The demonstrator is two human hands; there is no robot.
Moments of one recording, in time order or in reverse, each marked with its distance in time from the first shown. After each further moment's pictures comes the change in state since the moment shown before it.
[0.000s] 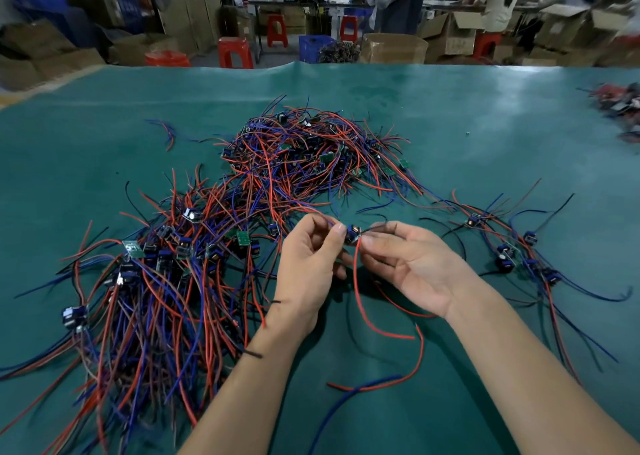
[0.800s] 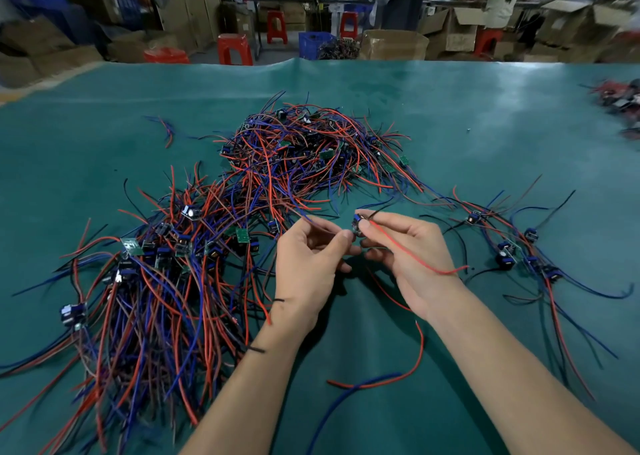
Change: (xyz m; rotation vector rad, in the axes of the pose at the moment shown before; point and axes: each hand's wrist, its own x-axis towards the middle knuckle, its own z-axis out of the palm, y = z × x) left_hand -0.002 0.002 0.002 0.062 0.073 -0.021; right_hand 0.005 0.014 0.014 -0.191 0.169 -0.276
